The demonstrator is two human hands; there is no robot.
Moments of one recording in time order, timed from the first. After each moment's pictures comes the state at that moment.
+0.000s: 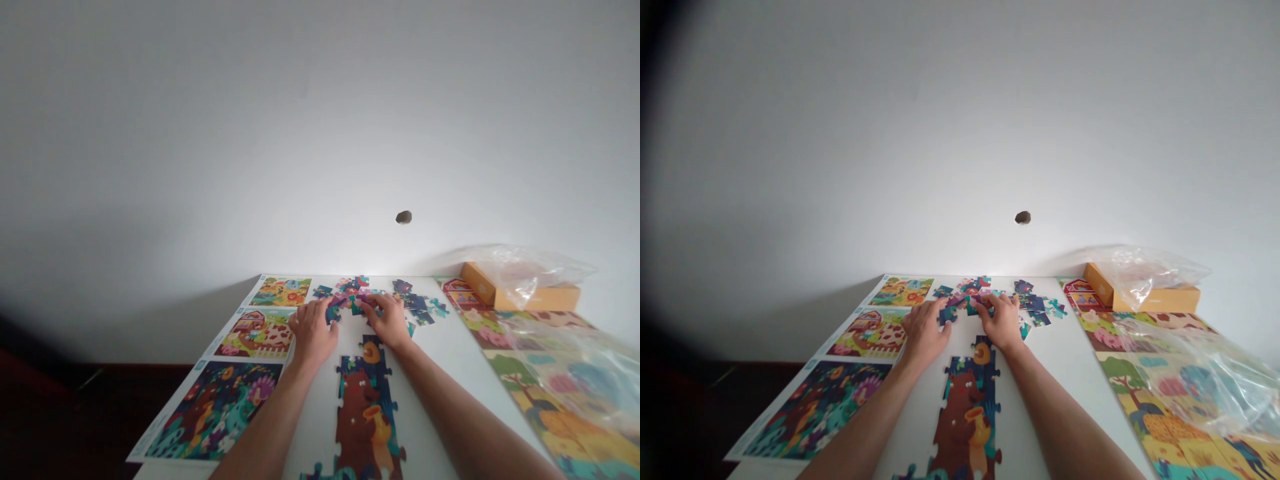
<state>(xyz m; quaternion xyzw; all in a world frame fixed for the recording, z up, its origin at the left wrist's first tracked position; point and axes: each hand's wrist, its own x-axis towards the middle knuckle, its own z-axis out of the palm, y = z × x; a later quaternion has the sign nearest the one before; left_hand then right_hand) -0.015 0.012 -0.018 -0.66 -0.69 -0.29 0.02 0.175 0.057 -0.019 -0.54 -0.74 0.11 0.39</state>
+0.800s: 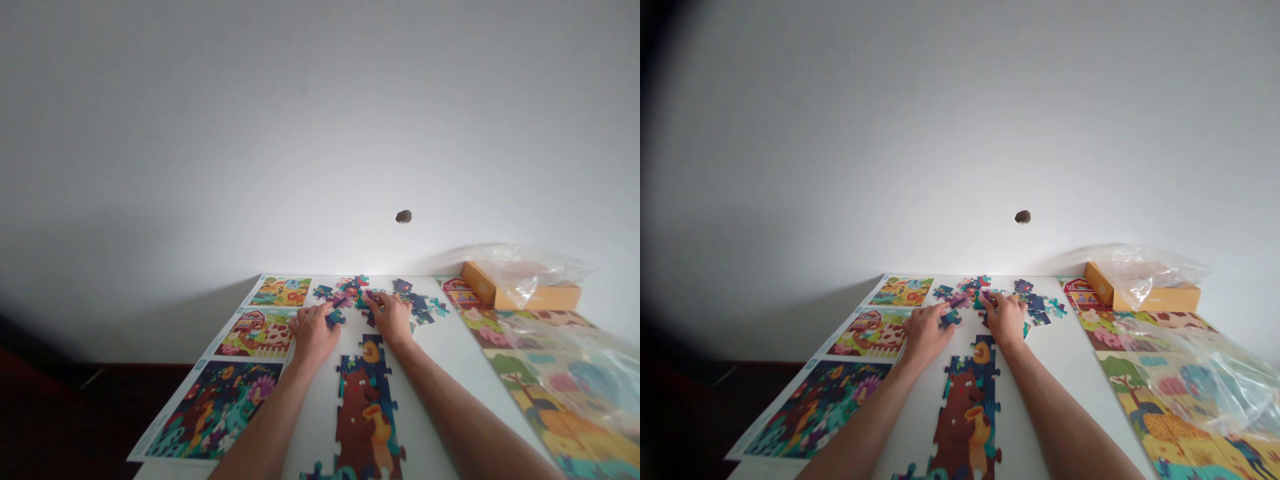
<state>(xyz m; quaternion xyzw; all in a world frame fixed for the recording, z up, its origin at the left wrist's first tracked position) -0.017 0.015 -0.021 -0.65 -0.72 -0.26 -0.01 0.175 0.065 -0.028 -0.63 -0.68 0.07 0.36</state>
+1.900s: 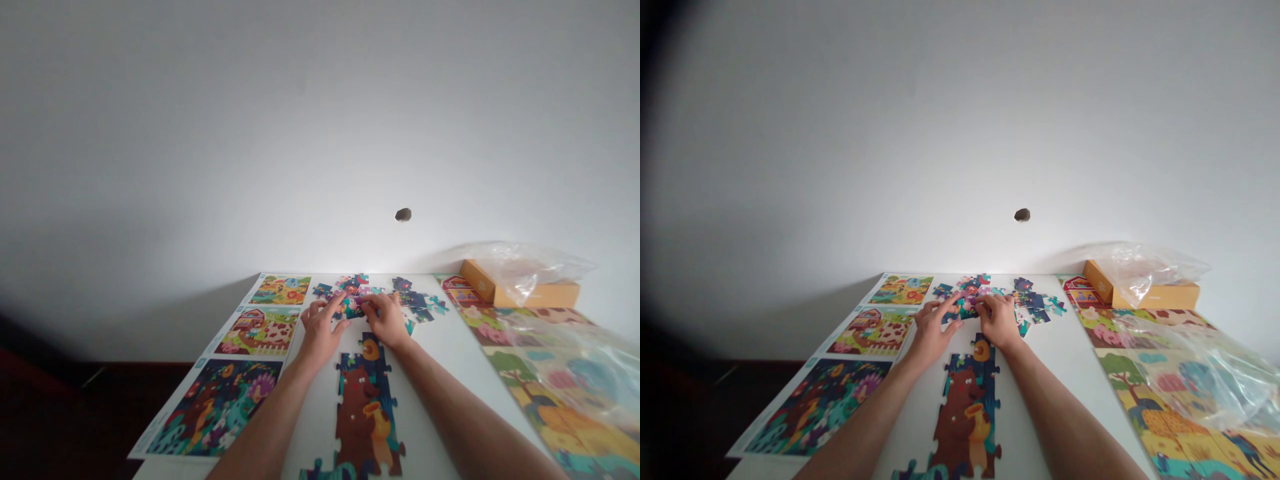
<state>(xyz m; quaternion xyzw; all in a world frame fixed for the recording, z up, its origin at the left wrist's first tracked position) -0.013 0.016 -0.026 -0.71 -0.61 -0.35 -0.04 0.176 0.059 -0.025 -0.48 -0.76 0.14 0.42</state>
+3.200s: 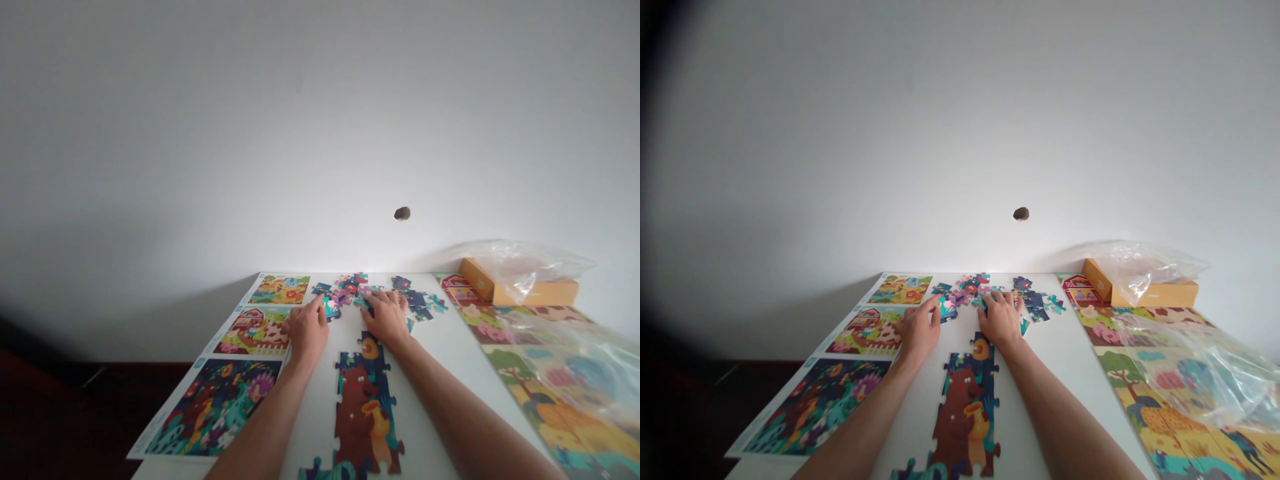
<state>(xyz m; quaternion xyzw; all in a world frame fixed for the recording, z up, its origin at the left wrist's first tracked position) -0.020 0.018 -0.022 -0.60 -0.74 -0.29 0.03 0.173 0.059 -0.029 -0.59 -0.76 0.04 0.26</state>
